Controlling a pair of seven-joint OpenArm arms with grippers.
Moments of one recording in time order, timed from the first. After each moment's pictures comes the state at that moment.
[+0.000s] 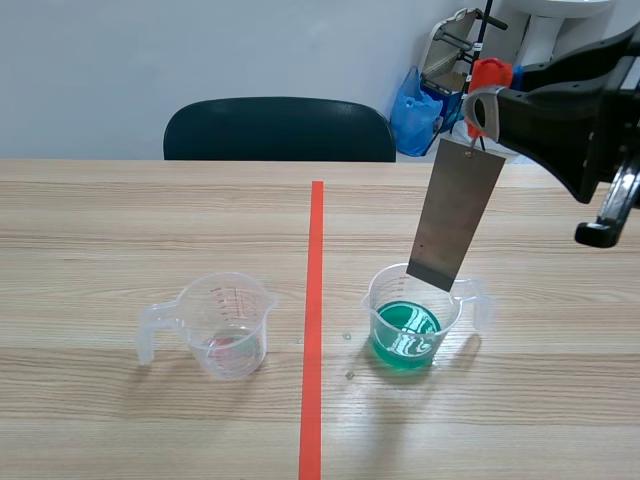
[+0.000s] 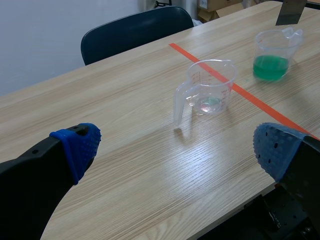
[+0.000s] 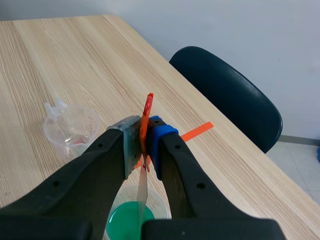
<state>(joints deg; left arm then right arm) 80.4 -30.8 -31.7 93.2 -4.1 -27.2 -69.2 -21.2 60.9 -1.1 119.1 37.4 24.2 6.3</state>
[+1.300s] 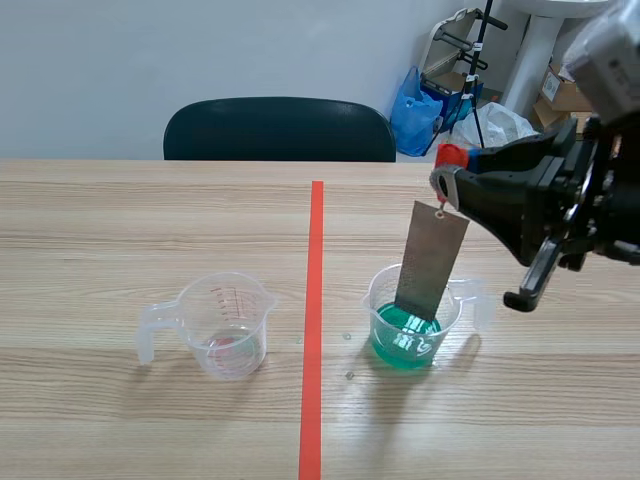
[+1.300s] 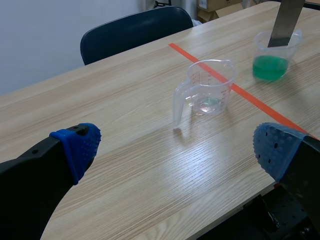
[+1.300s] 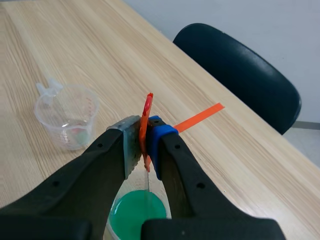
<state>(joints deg) 80.4 -30.8 -31.7 93.2 -4.1 -27.4 -69.2 -15.2 48.2 -9.7 109.3 26.1 28.4 6.4</state>
